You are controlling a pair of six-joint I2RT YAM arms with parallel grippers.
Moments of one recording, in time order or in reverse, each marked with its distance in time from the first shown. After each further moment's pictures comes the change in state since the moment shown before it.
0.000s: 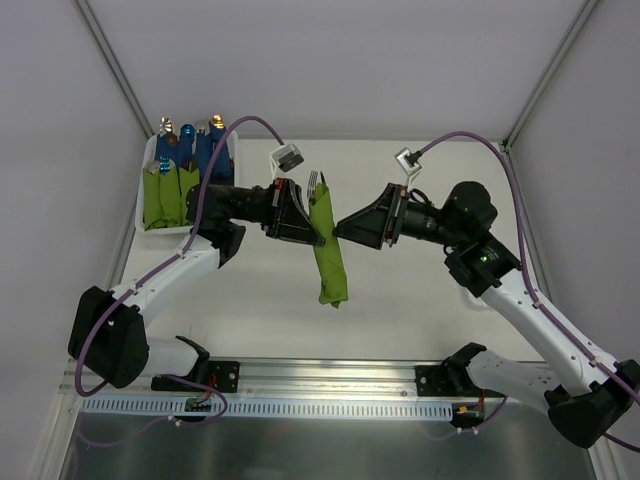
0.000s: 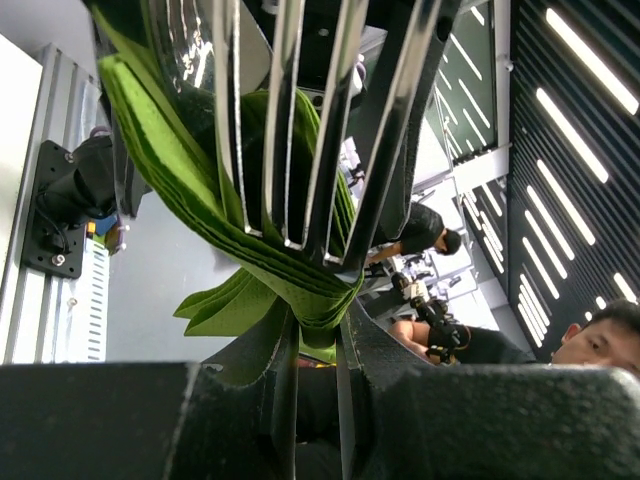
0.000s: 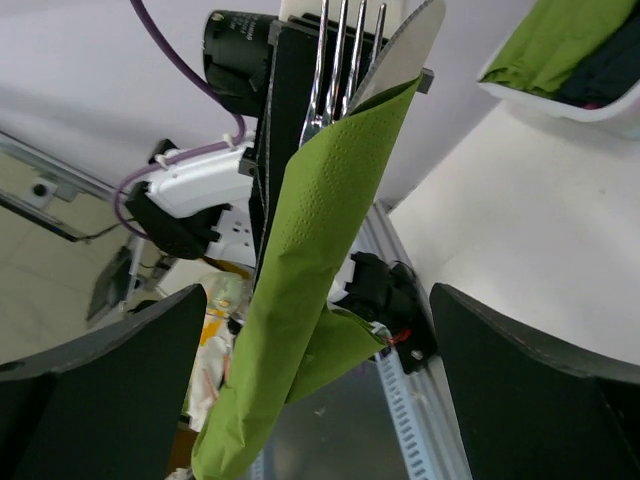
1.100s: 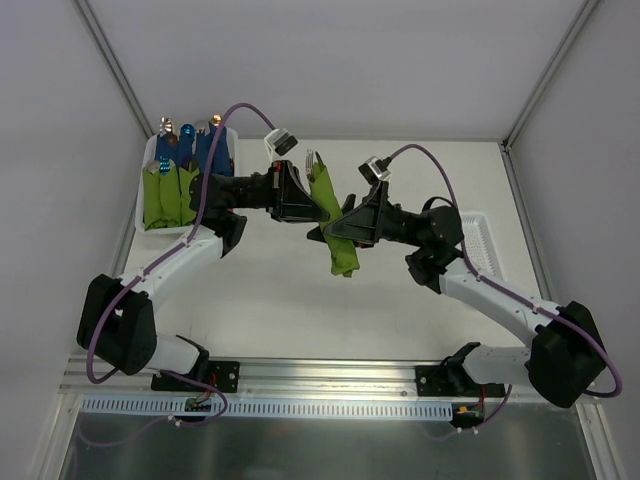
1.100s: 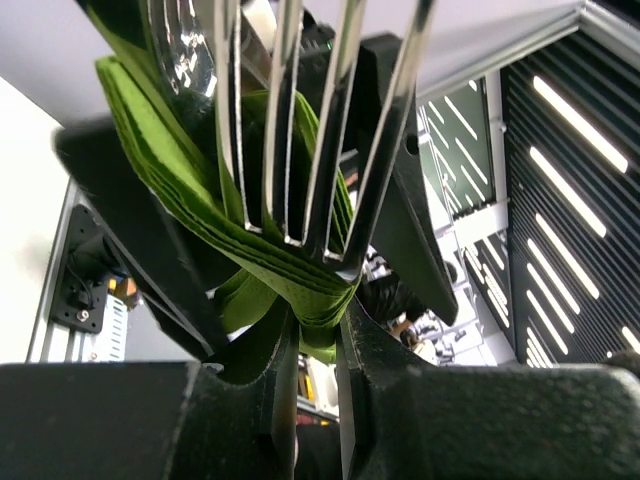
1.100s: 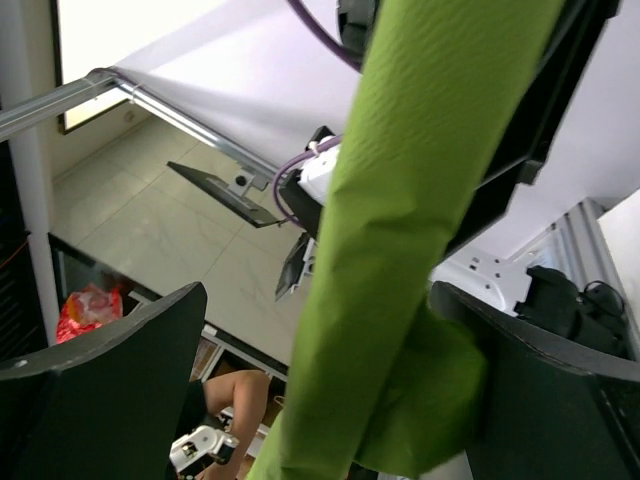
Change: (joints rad) left arm 0.036 0.063 0.056 0.003 -0.100 0.015; right arm 0.060 0.242 -0.225 0.940 -0.106 0.660
